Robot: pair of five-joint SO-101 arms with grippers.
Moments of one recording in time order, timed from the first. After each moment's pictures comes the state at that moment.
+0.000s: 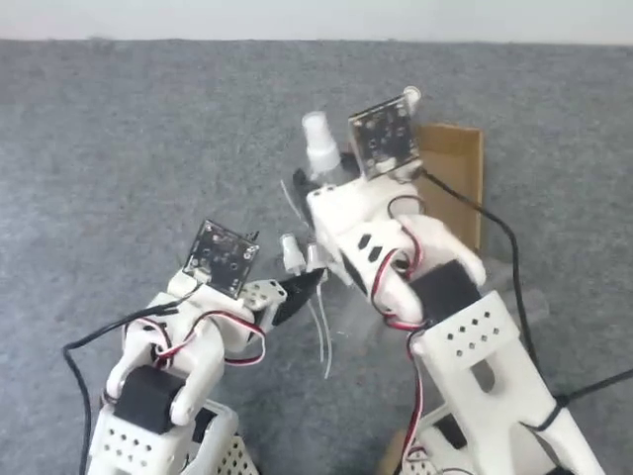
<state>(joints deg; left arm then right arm) 14.9 -83.3 67.6 60.5 -4.1 -34.5 -40.4 33.2 42.4 -4.9</state>
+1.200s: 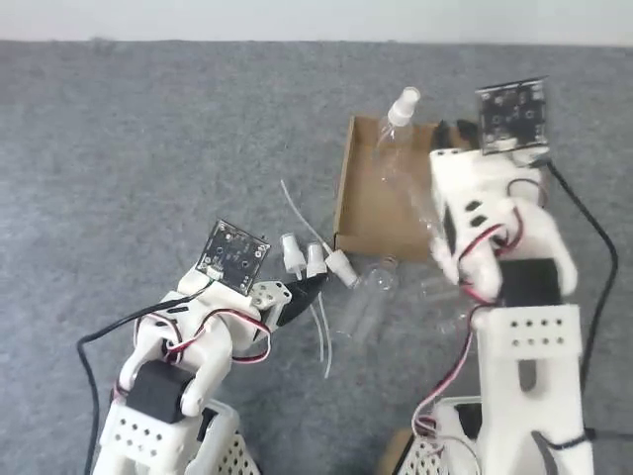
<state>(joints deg) 14.9 -83.2 72.0 58.2 -4.5 -5.1 -42.5 31.8 40.0 7.1</state>
